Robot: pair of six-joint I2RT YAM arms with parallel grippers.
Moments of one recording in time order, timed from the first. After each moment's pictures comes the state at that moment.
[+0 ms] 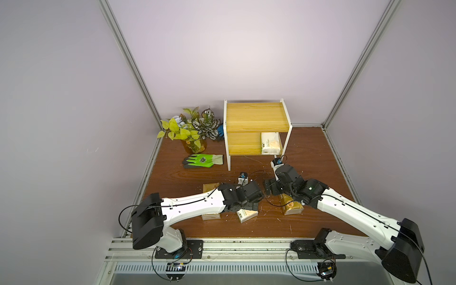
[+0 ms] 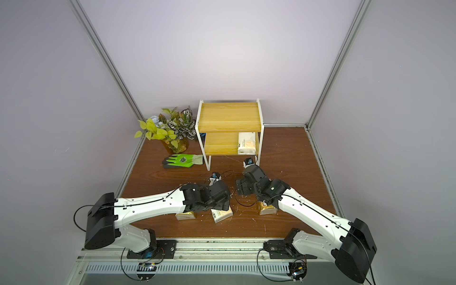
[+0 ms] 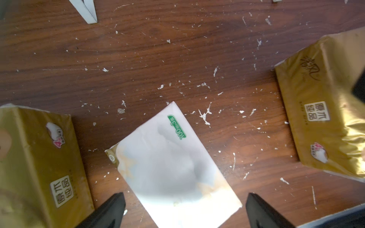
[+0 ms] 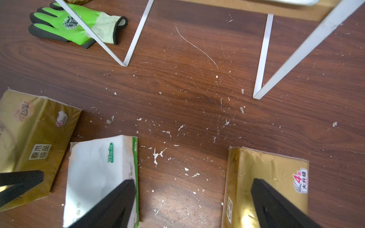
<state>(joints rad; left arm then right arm) -1.16 1.47 1.07 -0.75 -0.30 -0.95 0.81 1.13 0.86 -0.59 0.28 0.44</state>
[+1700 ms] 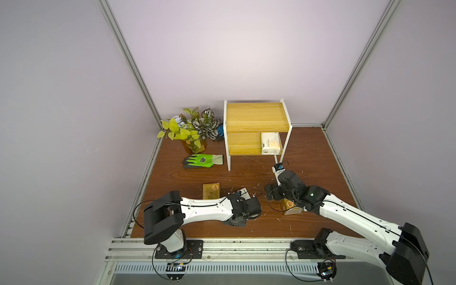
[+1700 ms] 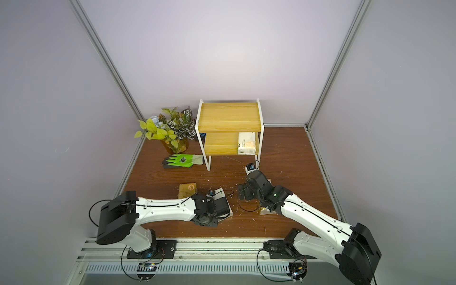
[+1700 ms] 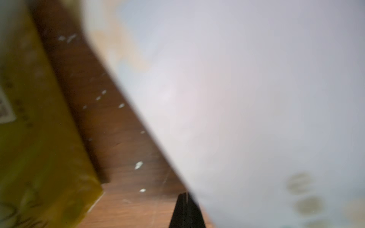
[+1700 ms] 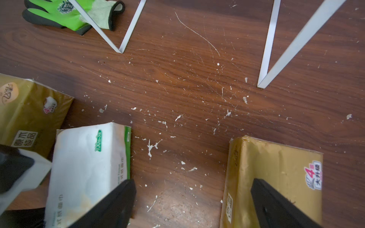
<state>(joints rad) -1.22 1.61 0.95 -0.82 -0.17 -1.08 0.81 1.07 0.73 -0.51 0.25 0.42</state>
